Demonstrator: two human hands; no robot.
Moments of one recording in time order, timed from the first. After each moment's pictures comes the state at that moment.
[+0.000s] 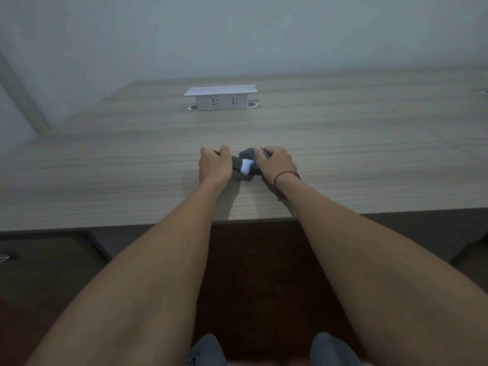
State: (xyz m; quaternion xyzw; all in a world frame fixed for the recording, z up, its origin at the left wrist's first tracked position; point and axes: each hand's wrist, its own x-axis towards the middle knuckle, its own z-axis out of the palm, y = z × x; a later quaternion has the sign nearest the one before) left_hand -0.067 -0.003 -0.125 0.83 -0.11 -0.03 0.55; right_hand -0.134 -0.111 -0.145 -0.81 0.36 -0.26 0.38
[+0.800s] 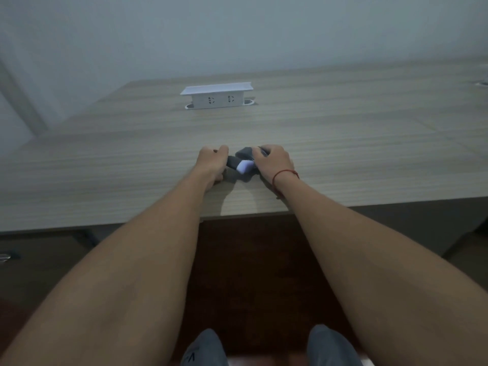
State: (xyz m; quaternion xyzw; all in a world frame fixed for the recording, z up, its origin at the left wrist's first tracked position) left_hand -0.062 -0.003 -0.119 0.80 -0.15 -0.15 0.56; right_hand -0.147 -0.104 -0.143 -0.81 0.35 -0.27 0.40
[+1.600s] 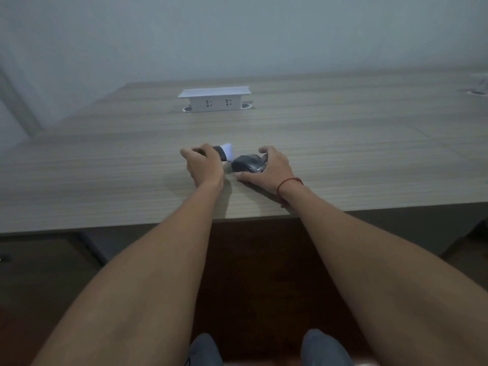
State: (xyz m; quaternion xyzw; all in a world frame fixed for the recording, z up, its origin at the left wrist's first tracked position) left_hand -0.081 -0.004 -0.121 0.73 -0.04 0.04 0.68; right_hand -0.169 -0.103 -0.139 -0.86 0.28 -0.20 0.38
